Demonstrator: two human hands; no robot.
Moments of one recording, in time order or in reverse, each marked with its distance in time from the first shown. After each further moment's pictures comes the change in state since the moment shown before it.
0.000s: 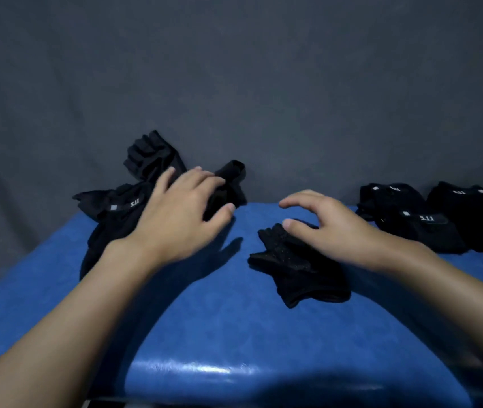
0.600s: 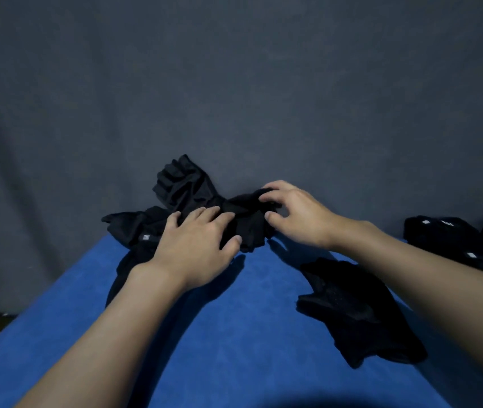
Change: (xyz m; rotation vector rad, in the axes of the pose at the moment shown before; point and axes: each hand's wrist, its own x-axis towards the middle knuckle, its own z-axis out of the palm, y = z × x) left_hand 0.011 -0.050 0.015 0.072 -0.223 -0.183; right_hand 0.123 -0.033 0.044 -0.205 -0.014 -0.122
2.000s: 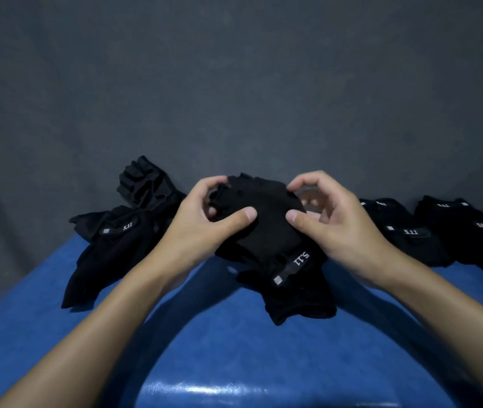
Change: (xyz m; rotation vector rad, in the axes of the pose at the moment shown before) left_hand -0.038 0.100 -0.031 -1.384 0.105 0.050; right_hand -0.143 0.004 -0.064 0.942 0.277 0.011
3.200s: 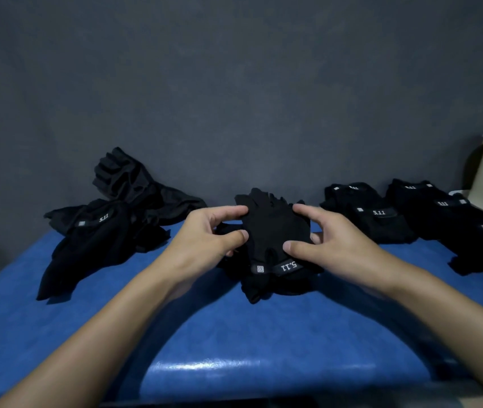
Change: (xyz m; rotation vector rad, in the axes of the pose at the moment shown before) left_hand -0.010 -0.026 0.028 0.205 -0.104 -0.159; right_hand -0.047 -0.001 -0.020 -0.224 -0.024 0.387
